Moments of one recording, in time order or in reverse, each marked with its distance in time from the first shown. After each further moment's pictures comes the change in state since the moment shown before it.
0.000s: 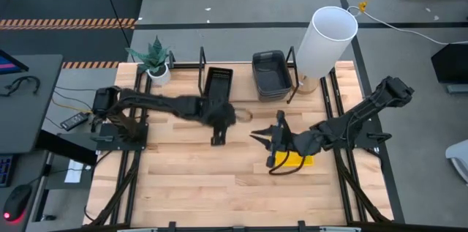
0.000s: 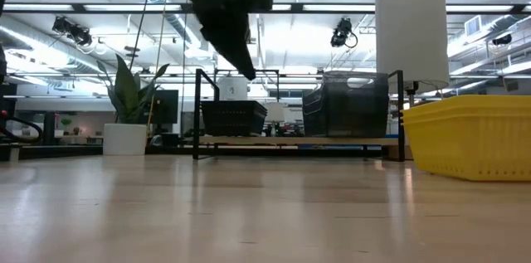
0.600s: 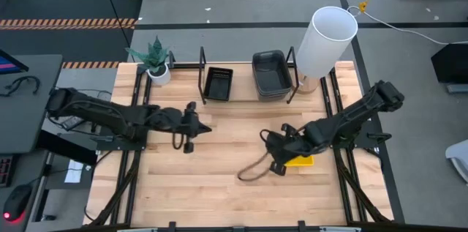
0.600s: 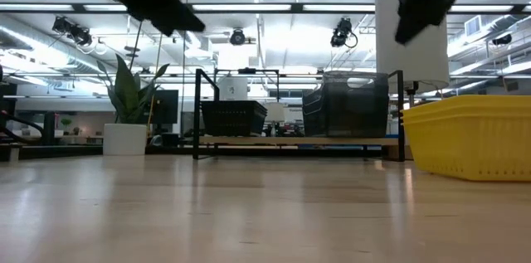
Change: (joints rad) left arm -0.138 -0.598 -0.647 0.574 -0.065 -0.032; right arm -0.041 0.146 0.222 -0.958 -0.486 0.712
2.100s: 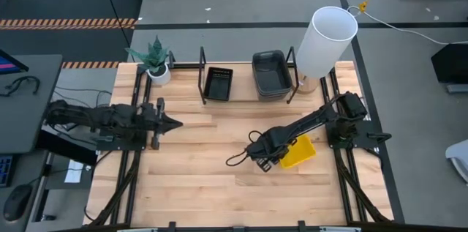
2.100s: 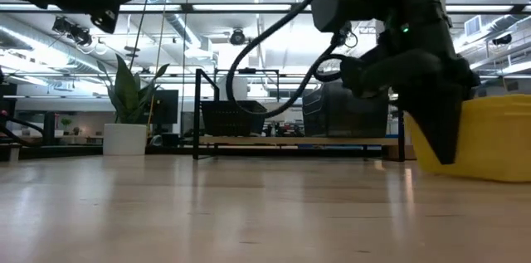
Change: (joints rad) left arm -0.034 -0.781 -0.360 -0.013 -0.031 -0.061; right arm -0.177 0.427 0.097 -0.215 -0.391 0.377
